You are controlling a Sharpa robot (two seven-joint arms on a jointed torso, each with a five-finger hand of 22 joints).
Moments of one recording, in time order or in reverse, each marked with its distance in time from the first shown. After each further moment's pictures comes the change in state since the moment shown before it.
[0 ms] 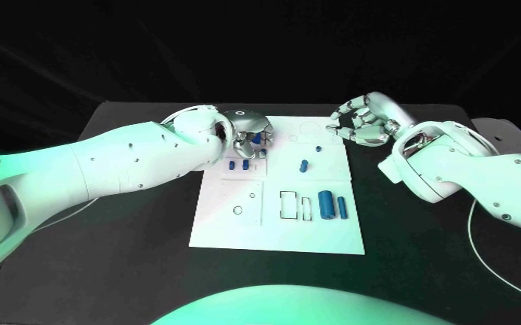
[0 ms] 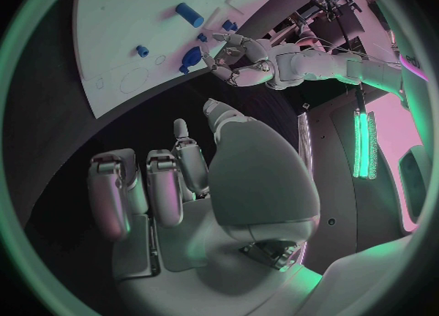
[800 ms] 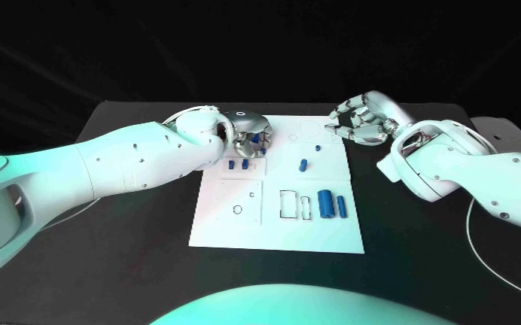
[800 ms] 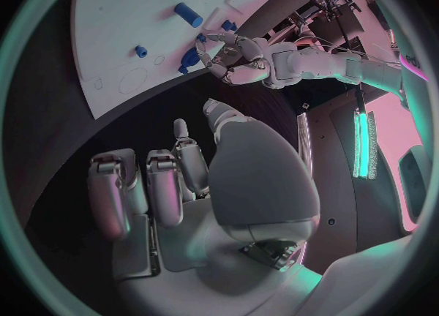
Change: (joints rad) left arm -0.008 0.025 0.000 -0.039 -0.023 0.008 -0.003; left_hand 0.019 0.019 0.029 -0.023 -0.004 0.041 -0.005 -0.025 -0.030 0.063 -0.009 -0.027 -0.033 0.031 -0.009 0.036 0.029 -0.015 0.029 -0.003 0.052 0.067; right arm 0.000 0.002 0.000 0.000 0.000 0.000 0.000; right_hand 0.000 0.000 0.000 0.000 0.004 0.000 0.000 0.000 0.000 0.000 0.000 0.000 0.000 0.000 0.000 0.000 0.001 0.000 0.000 0.000 0.000 0.001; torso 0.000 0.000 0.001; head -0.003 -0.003
